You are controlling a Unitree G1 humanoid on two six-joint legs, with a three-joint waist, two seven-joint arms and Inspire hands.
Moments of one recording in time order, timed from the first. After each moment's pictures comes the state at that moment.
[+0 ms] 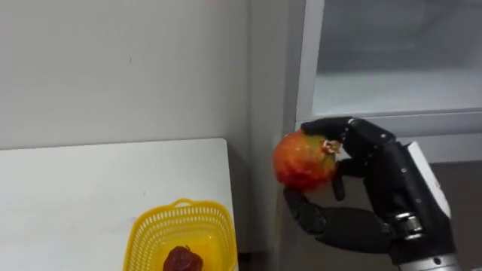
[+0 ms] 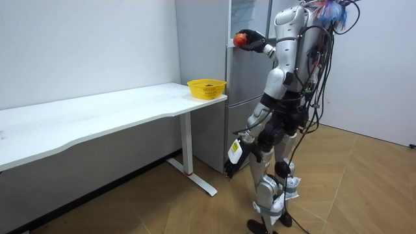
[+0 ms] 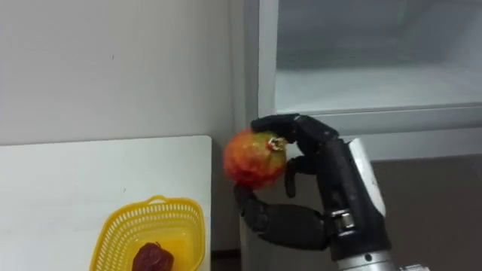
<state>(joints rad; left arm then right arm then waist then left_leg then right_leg) 0.20 0.23 -0.11 1.06 0.39 -0.01 0.01 0.00 -0.32 0.15 -0.42 -0.02 -0.16 -0.07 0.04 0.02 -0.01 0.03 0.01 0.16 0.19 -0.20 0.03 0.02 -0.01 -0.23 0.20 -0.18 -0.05</state>
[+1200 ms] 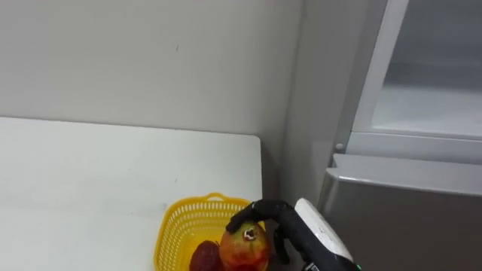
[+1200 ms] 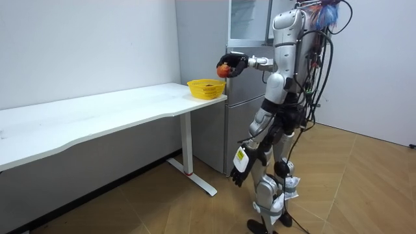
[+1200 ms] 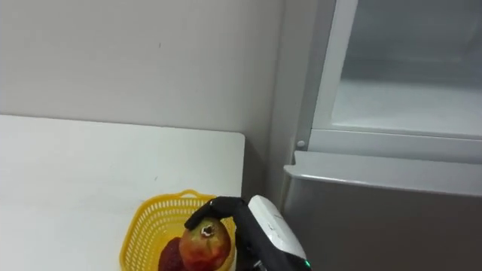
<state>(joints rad) 0.15 0.25 -0.14 1.12 0.38 0.02 -0.02 -0.05 -0.33 0.33 -0.13 -0.32 -0.11 0.01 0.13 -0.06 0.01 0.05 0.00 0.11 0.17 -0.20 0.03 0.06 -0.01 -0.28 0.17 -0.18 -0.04</state>
